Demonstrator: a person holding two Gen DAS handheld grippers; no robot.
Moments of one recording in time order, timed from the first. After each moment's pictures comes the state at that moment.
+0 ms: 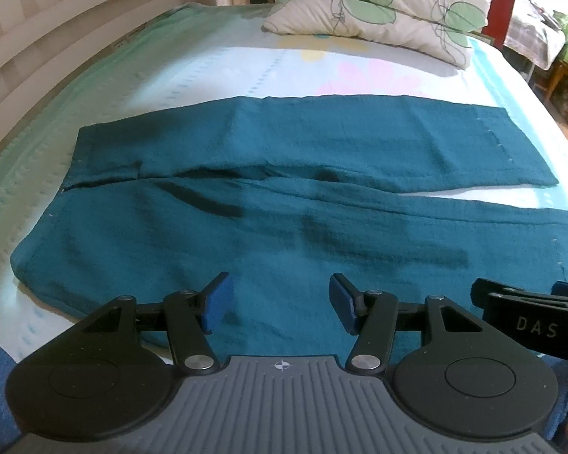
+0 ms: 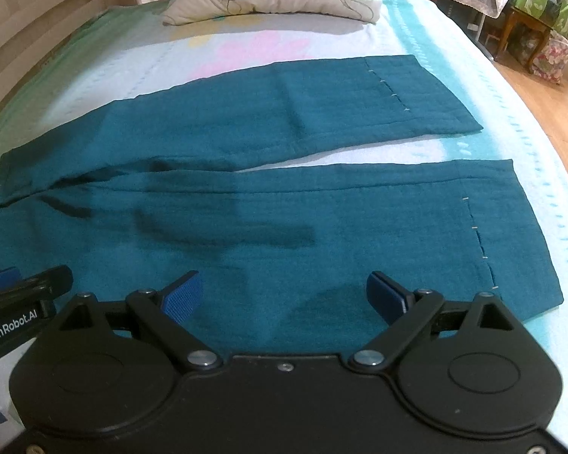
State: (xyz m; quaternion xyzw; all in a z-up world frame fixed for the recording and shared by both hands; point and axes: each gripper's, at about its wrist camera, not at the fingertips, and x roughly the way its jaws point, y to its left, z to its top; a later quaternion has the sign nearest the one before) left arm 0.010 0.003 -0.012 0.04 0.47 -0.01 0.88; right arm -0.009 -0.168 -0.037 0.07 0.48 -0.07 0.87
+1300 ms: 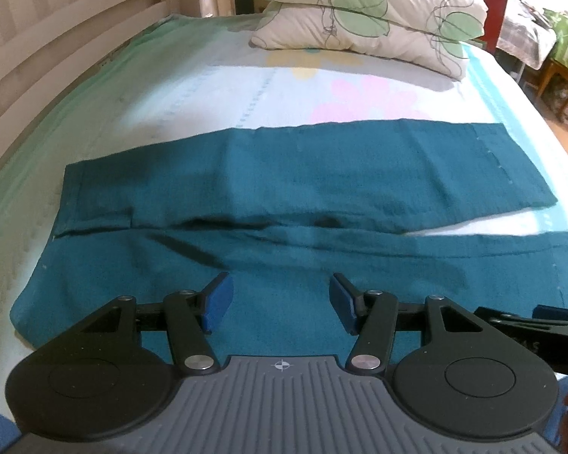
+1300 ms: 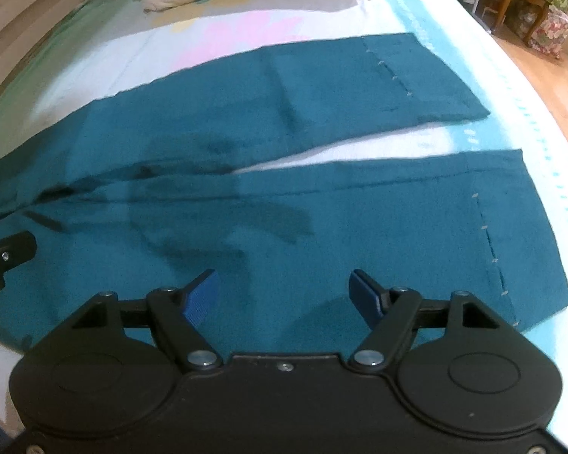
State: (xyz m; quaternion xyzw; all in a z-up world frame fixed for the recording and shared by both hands) left arm 0.059 0.005 0.008 0.05 0.46 -0.03 0.89; right arm 0.023 -0.186 -0.040 0.09 0.50 -0.08 0.85
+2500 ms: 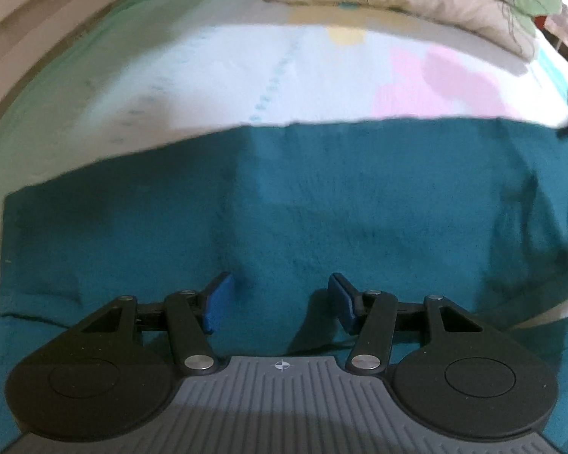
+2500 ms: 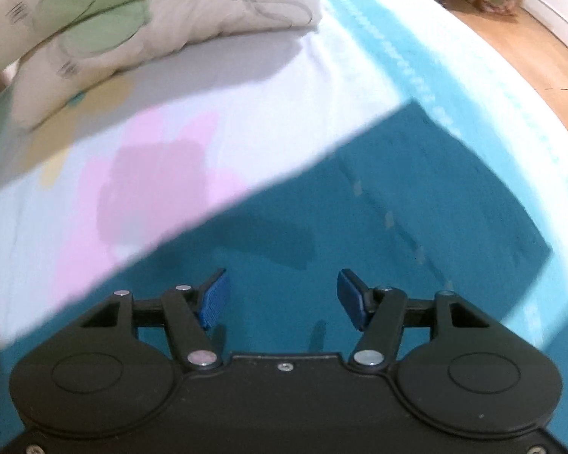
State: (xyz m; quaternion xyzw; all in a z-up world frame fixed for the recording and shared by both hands) left arm 0.218 0.026 -0.092 0.06 0.52 -0.03 0.85; right arm 0.307 -0.297 -0.077 0.19 0.49 -0.21 0.83
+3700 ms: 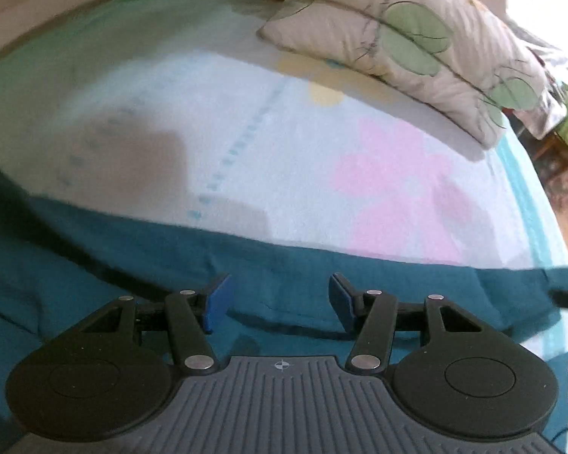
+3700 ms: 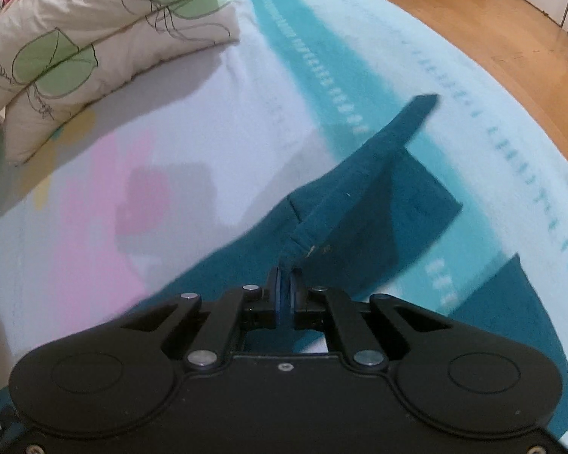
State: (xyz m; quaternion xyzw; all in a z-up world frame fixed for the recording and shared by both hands) left arm 0.231 0.061 -0.065 -0.10 0.47 -0.08 0.87; right arm 0.193 -0.350 -0.070 0.25 0.48 -0.19 0.82
